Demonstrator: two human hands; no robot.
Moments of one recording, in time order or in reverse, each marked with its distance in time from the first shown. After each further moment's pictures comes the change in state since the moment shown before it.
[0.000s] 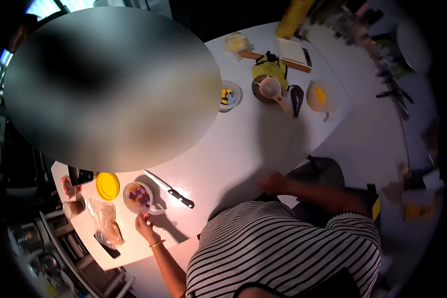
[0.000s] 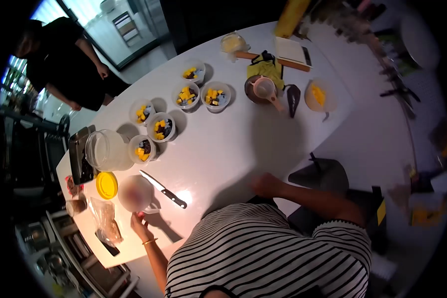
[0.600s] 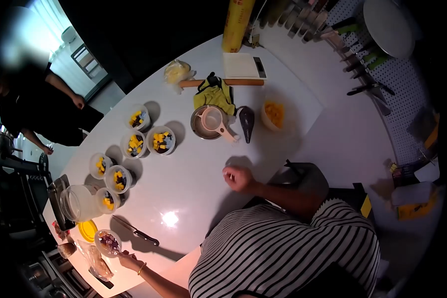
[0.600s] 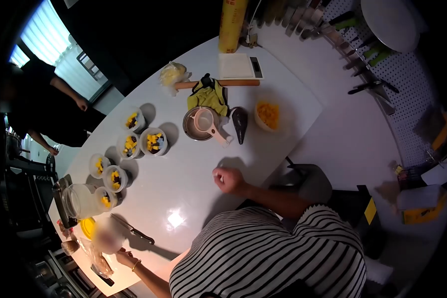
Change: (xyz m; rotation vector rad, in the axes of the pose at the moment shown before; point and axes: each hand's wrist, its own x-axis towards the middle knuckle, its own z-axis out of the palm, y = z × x) left_hand -0.048 0.015 0.061 0.047 0.361 0.038; right_hand 0.007 0.093 -0.078 0.358 0.467 0.279
